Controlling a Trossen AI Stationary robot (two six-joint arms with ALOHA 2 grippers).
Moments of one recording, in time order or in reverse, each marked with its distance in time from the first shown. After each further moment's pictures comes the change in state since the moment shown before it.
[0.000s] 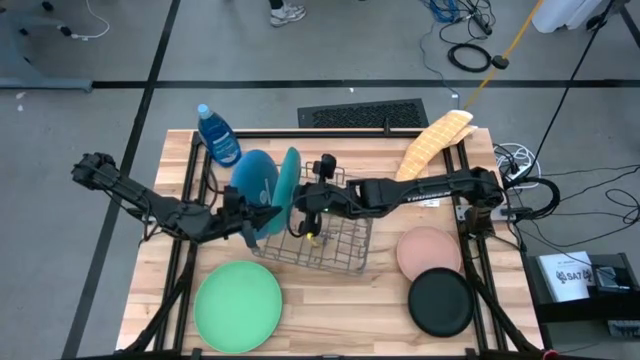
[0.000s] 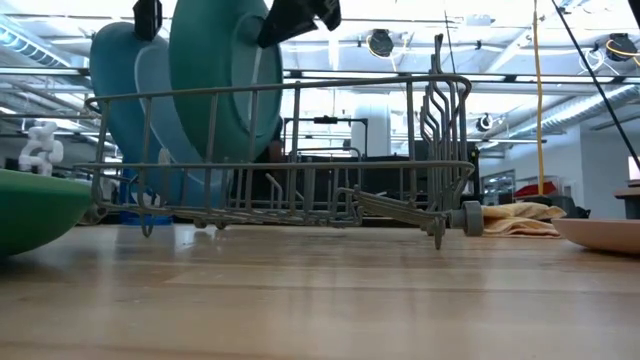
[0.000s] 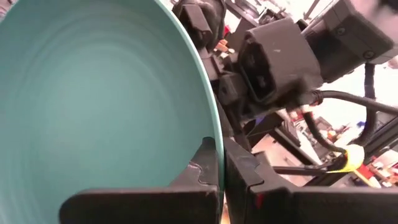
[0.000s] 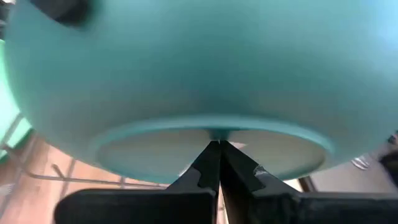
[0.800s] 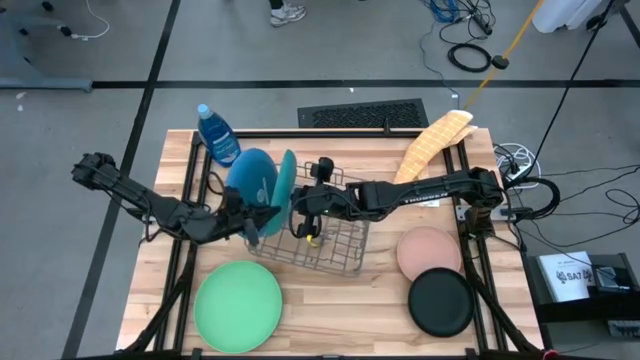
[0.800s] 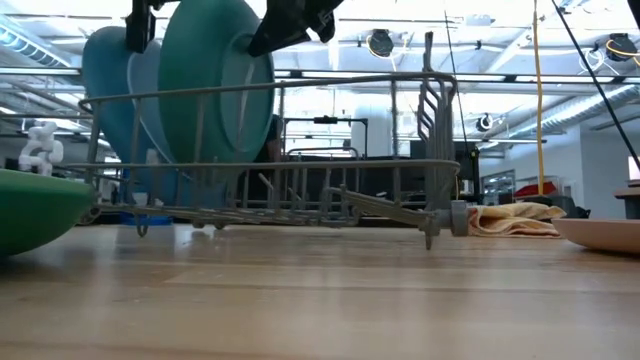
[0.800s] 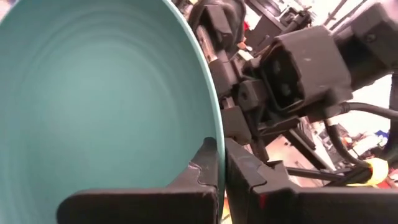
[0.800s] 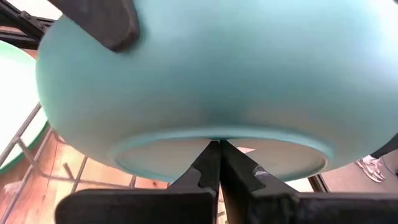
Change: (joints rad) left arm 0.001 0.007 0.002 -0.119 -0.042 -0.155; right arm -0.001 0.000 -0.077 0.130 -0.030 -0.018
